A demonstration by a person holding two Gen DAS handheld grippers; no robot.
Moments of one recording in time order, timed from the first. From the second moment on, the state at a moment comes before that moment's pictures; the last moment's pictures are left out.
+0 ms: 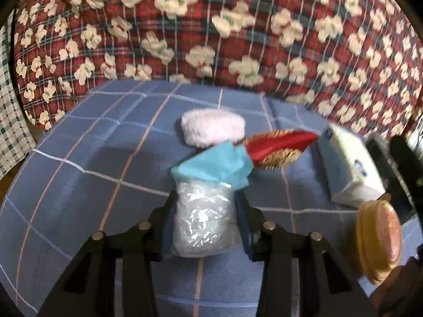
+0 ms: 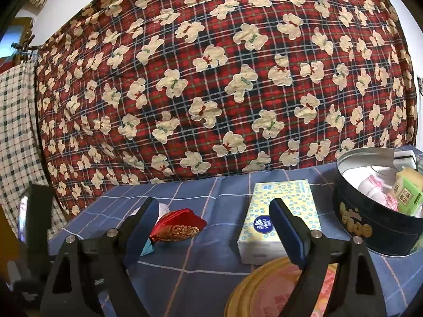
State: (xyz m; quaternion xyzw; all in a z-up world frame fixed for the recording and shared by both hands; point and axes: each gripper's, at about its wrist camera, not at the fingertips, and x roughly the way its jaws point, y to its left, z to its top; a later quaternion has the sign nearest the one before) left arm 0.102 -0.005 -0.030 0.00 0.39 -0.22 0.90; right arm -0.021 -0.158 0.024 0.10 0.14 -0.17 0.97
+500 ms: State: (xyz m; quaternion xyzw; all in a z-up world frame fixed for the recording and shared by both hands) left arm 0.101 0.037 -0.002 -0.03 0.27 -0.12 0.95; right arm 0.050 -0.129 0.009 0.08 0.25 -0.12 0.96
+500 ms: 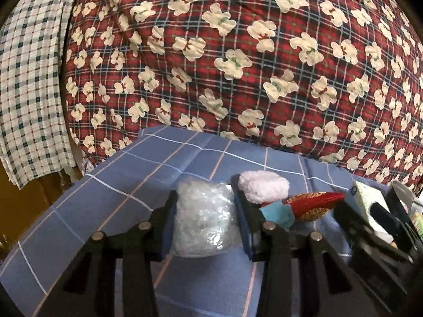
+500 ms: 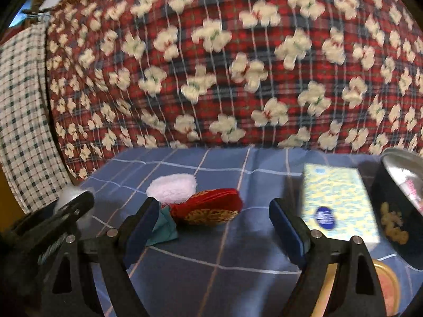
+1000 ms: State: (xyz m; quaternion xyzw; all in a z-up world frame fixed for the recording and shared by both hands) left arm 0.099 0.035 -0.004 -0.03 0.28 -0.13 0.95; right arm 0.131 -0.134 -0.027 0.10 0.39 -0.13 0.91
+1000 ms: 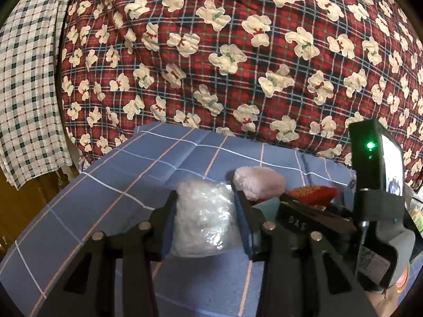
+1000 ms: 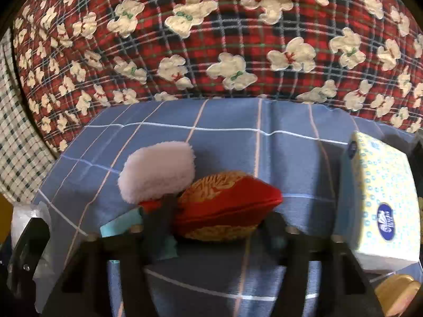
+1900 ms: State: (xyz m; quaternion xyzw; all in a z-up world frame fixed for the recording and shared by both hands) left arm 0.085 0.030 0.003 -0.03 0.24 -0.15 0.96; right arm 0.000 -0.116 0.032 0.05 0.13 -0.02 0.99
